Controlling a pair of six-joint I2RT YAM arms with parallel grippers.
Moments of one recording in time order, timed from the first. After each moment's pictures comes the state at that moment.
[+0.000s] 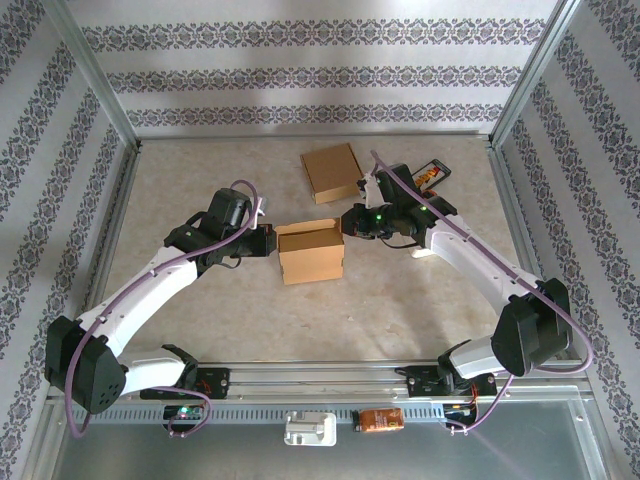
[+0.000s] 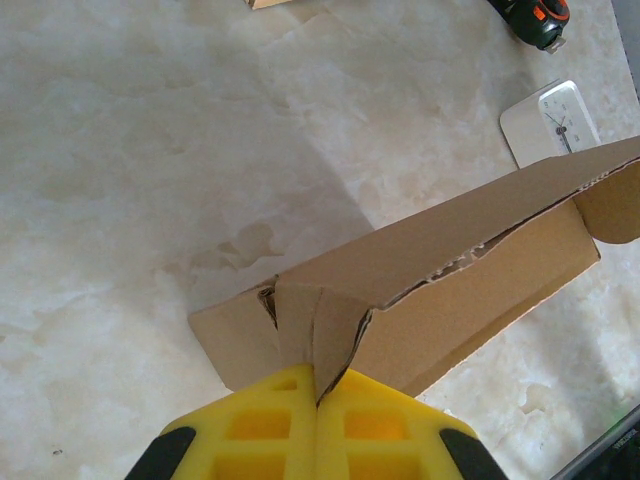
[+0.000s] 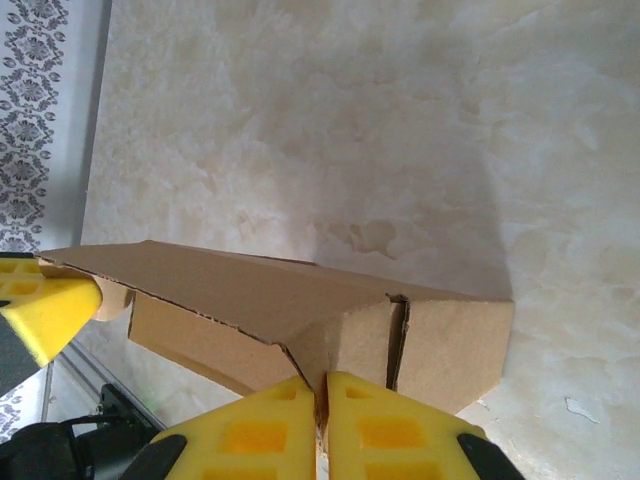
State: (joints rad) left arm -0.46 1.23 1.00 -0.59 0.23 -0.47; right arm 0.47 1.43 1.17 -0.61 -0.46 0.56
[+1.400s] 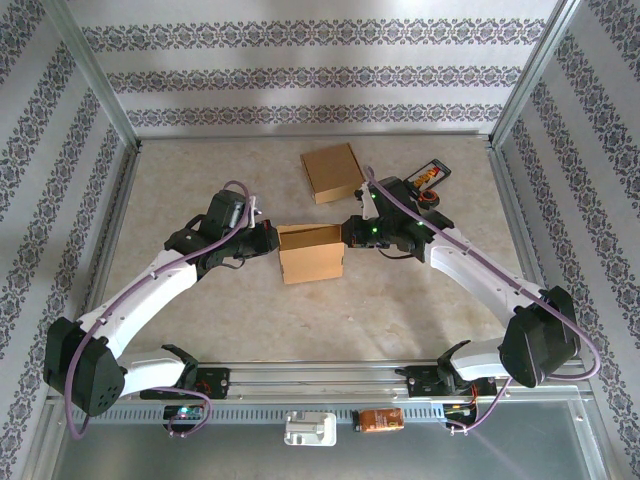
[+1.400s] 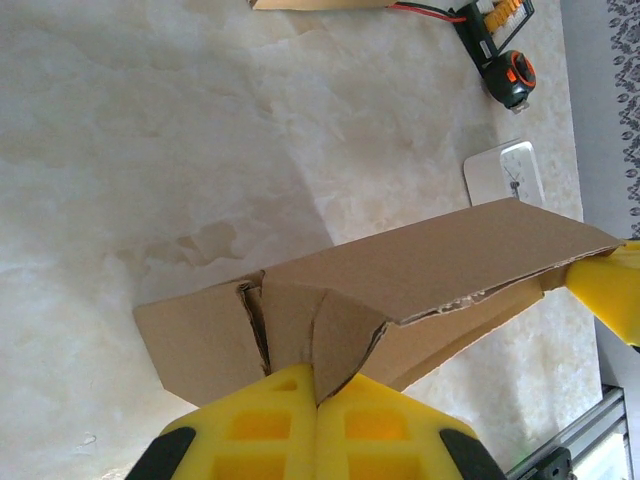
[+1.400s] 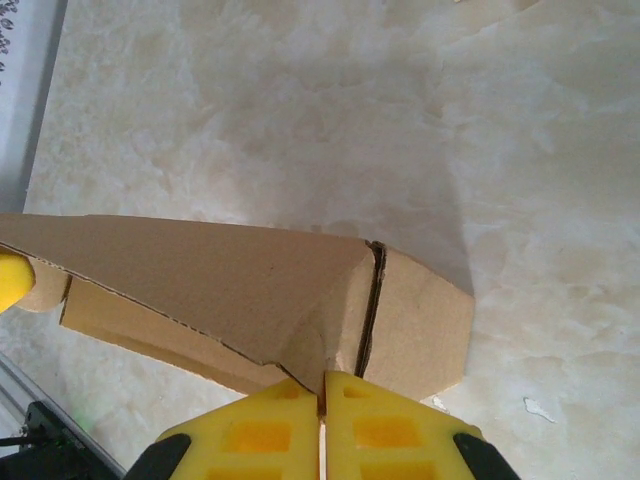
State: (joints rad) left arm -0.46 1.22 0.96 -0.51 0.26 -0.70; right arm 0.54 1.37 1.08 -0.55 -0.31 0.54
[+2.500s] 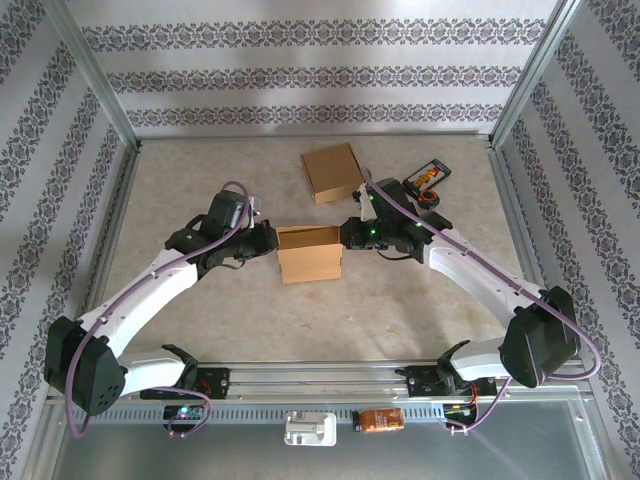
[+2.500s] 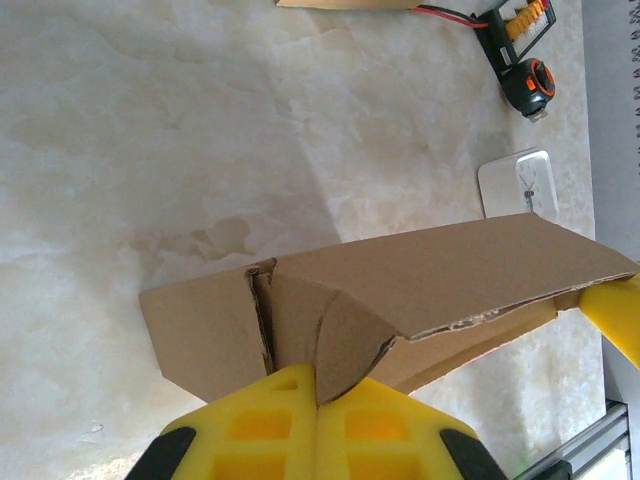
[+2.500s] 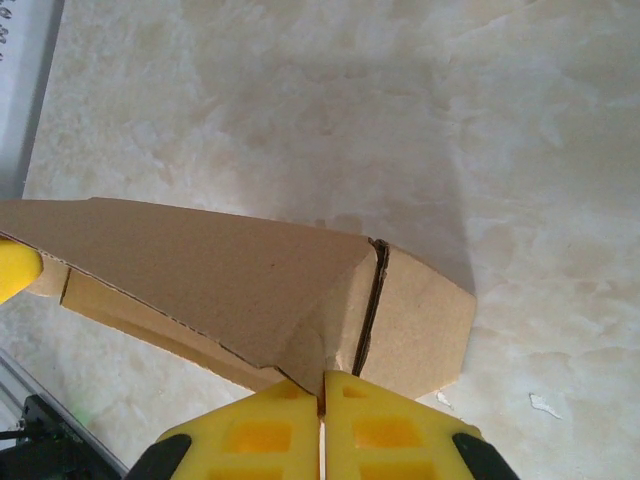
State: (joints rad) left arm -0.46 1.22 0.96 -0.53 0.23 -0.72; right arm 0.56 1.37 1.08 -0.55 -0.30 0.54
